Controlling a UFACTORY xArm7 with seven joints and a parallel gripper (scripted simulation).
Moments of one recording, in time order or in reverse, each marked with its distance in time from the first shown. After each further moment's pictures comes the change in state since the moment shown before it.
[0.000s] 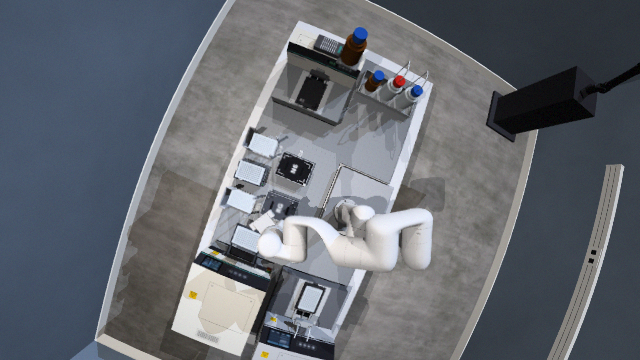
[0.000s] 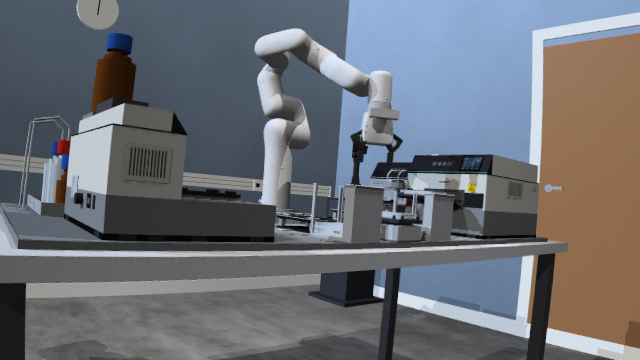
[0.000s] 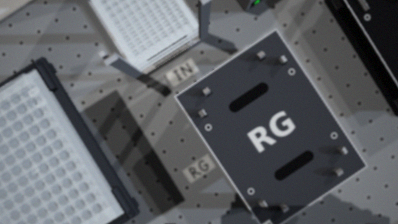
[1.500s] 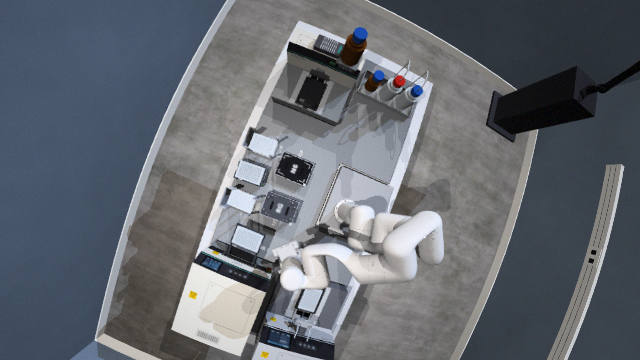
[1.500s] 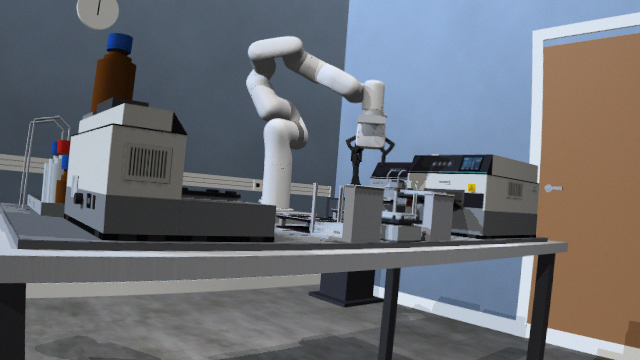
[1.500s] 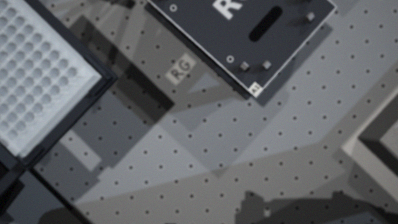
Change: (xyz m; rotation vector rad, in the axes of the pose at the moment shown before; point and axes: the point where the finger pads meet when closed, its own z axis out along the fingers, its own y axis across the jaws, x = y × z) arm -0.126 -0.008 0.000 0.000 0.000 0.248
